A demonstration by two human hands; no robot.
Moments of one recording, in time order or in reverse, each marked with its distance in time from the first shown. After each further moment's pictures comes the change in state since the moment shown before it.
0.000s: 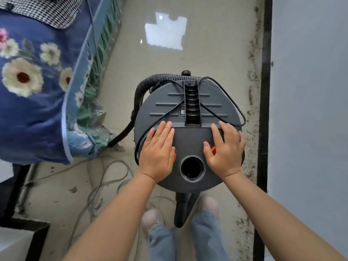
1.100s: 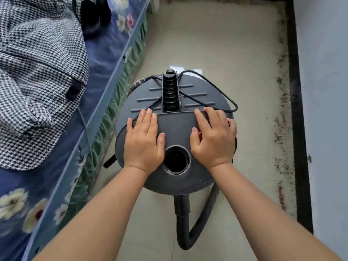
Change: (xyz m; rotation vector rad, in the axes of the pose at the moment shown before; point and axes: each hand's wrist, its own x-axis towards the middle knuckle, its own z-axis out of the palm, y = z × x) left_hand 0.512 -0.165 0.036 0.312 0.279 -0.092; right_hand 0.504 0.086 0.216 0.130 0.186 -0.023
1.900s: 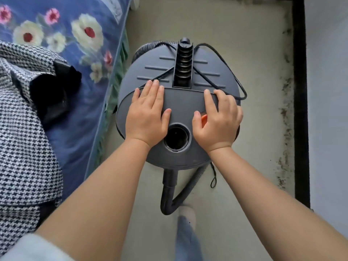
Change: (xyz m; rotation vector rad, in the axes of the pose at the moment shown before) left_hand 0.416 -0.155 0.173 -0.097 -0.020 0.157; right_hand 0.364 0.043 0.241 -0.144 -0.041 0.168
